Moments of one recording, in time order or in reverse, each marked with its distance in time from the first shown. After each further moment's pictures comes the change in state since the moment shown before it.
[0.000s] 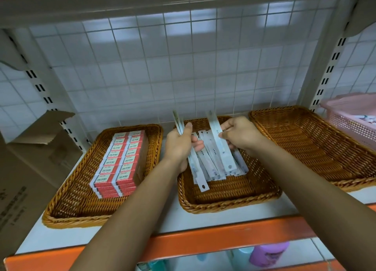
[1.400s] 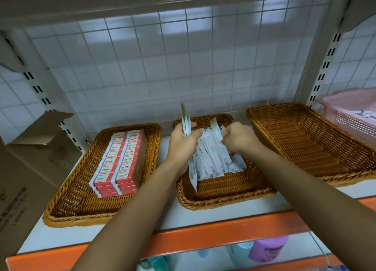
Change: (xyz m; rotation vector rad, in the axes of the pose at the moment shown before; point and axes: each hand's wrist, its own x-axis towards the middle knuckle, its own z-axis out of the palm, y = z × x) left_hand -0.011 -0.005 0.001 0.190 -0.101 0.203; right_hand 0.005 0.013 0.009 -0.358 0.032 0.082
